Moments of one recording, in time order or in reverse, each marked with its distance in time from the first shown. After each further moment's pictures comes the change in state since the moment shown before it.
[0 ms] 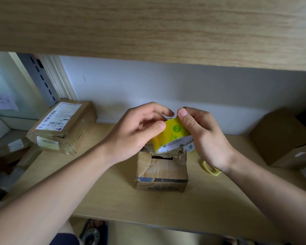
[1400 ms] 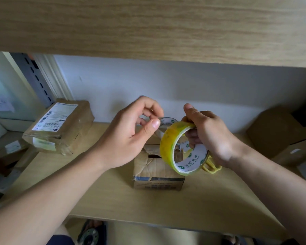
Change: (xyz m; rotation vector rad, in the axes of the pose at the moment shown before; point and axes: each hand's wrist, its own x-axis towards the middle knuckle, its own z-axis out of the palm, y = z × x) left_hand -0.008 0.008 0.003 0.266 0.083 0.177; right_hand 0.004 -0.004 -0.014 0.069 0.106 0.439
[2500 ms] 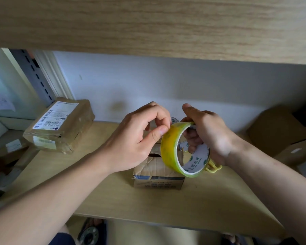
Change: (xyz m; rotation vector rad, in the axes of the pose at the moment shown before) left_hand 0.000 0.006 0.009 0.069 -0.069 0.083; right_hand -0.003 -0.009 0.002 0.036 -0.047 0.138
